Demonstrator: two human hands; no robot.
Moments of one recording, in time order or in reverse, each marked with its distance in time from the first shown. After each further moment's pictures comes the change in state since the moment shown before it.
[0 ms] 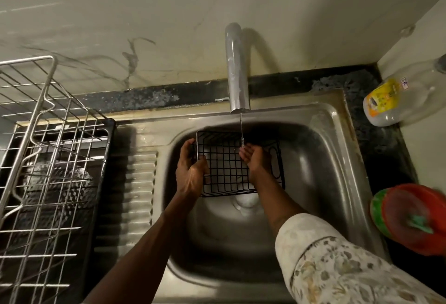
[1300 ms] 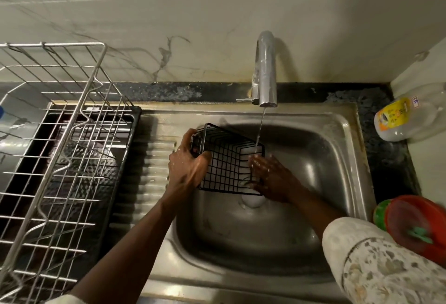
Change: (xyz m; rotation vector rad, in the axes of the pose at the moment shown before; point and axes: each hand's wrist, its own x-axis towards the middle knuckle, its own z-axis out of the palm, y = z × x) left_hand -0.043 0.059 -0.044 0.406 0.078 0.197; right_hand 0.014 -0.006 -0.091 -2.148 -0.593 -1.264
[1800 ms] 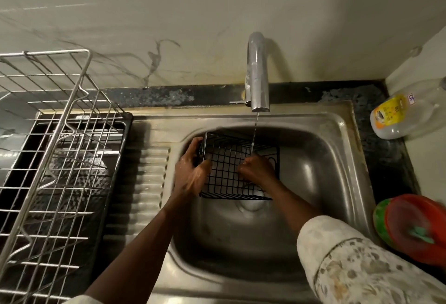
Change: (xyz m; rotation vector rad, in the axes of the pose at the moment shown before) left_hand 0.017 -0.035 0.035 -0.233 -0.126 0.079; right_hand 0.065 -0.043 -0.034 0.680 -0.074 0.710
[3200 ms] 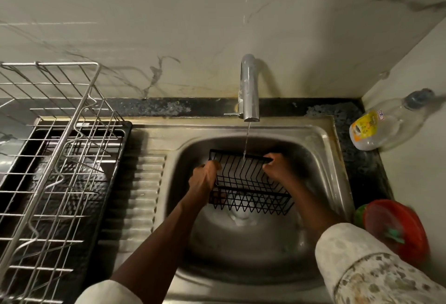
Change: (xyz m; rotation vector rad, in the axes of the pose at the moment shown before) left_hand 0.009 0.031 0.046 -0.094 0.029 -0.771; right_hand -0.025 0.028 -0.084 0.132 0.070 0.079
